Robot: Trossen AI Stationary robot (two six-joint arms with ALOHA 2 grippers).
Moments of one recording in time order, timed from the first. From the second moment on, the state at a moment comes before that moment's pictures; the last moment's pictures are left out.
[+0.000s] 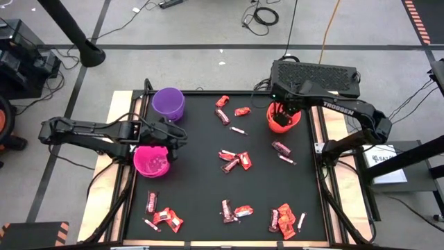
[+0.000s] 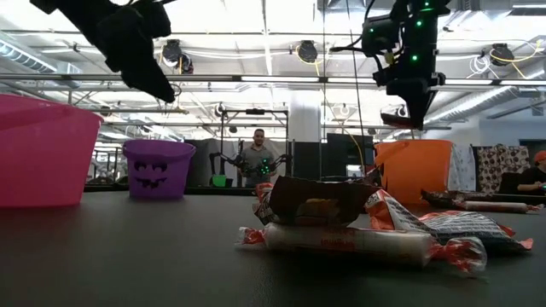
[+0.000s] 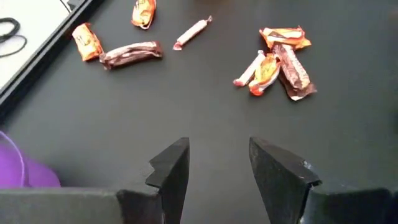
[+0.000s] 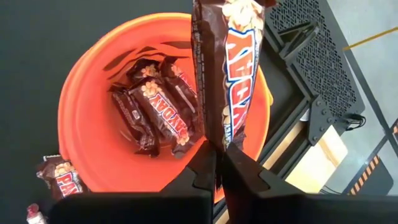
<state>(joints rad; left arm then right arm) 0.01 0.93 0.69 -0.50 -0.21 -0.20 -0.56 1.40 1.21 -1.24 0.39 0.19</state>
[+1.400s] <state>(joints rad) 0.01 0.94 0.64 -0.45 -0.22 -0.20 -0.60 1.40 1.21 -1.21 0.50 0.17</state>
